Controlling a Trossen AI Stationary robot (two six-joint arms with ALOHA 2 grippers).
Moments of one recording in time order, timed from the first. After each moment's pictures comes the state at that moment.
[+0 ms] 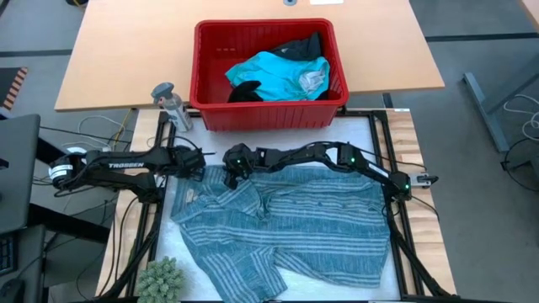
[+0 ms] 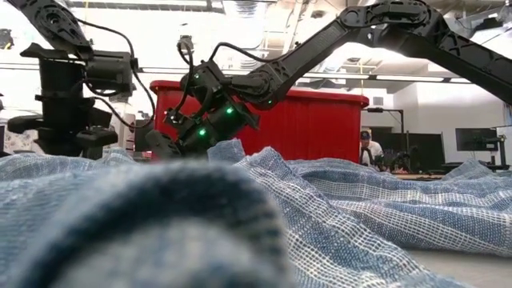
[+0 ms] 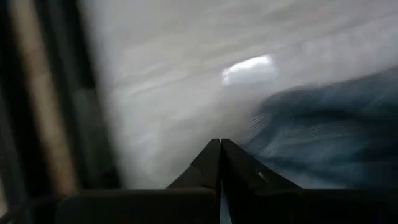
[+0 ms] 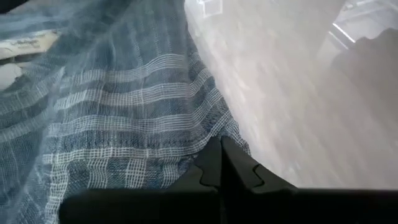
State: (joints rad) left arm 0.39 1.07 0.44 -0.82 -0.36 -0.93; right arm -0.16 2.54 1.91 -0.06 0.08 0.12
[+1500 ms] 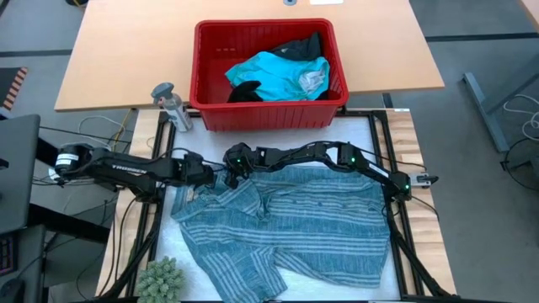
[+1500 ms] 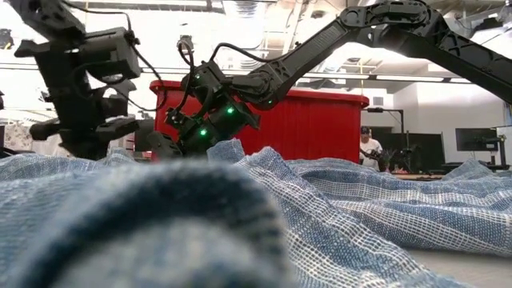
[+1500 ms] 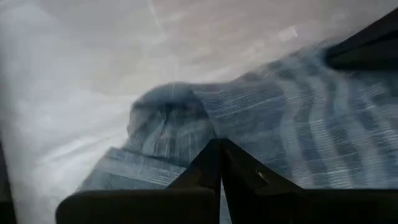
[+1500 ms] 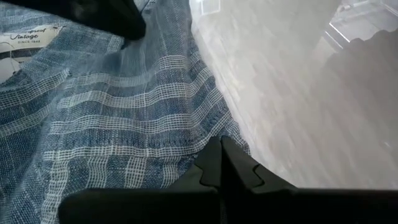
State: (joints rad) left arm 0.09 1.13 0.45 -0.60 -0.47 -1.09; right arm -0.17 2.54 1.91 -0.07 0.08 0.10
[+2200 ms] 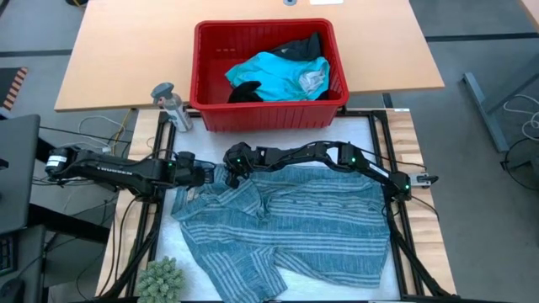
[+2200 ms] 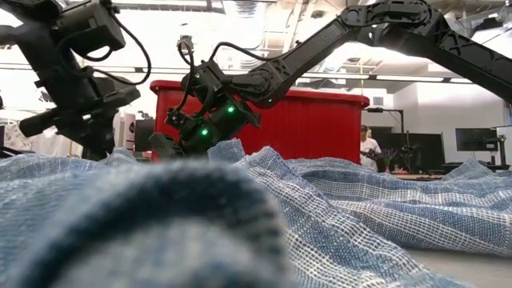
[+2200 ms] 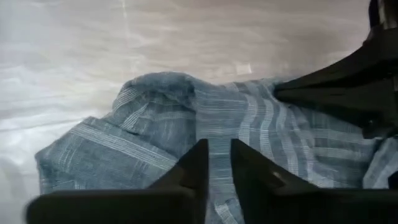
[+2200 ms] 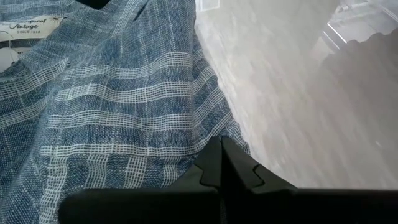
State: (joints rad) left arm 0.01 0.93 0.44 -0.63 -0.52 -1.37; right arm -0.17 2.54 1.91 -0.09 0.08 0.08
